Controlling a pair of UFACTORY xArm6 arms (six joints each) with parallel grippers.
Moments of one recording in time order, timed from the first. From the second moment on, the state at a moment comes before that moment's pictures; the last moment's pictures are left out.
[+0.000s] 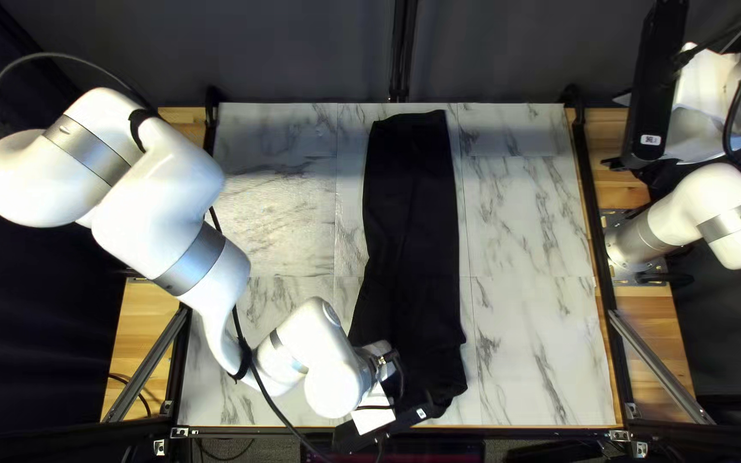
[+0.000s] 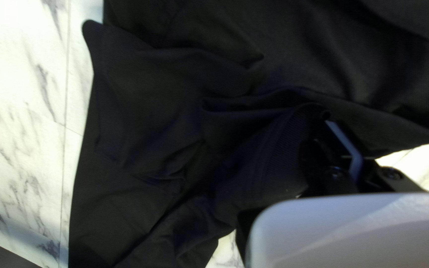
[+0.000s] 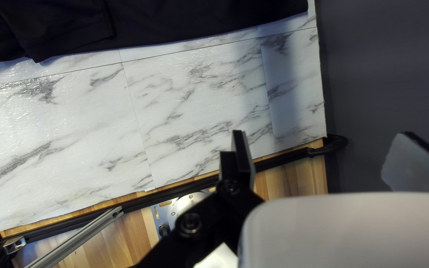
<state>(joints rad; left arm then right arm) -0.58 0.32 -1.19 0.37 0.84 0.31 0.39 -0.84 -1.02 -0.43 1.72 0.43</state>
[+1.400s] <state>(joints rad) -0.54 0.24 -1.10 0.30 0.86 0.43 0.39 -0.84 -1.02 -0.43 1.72 0.43</state>
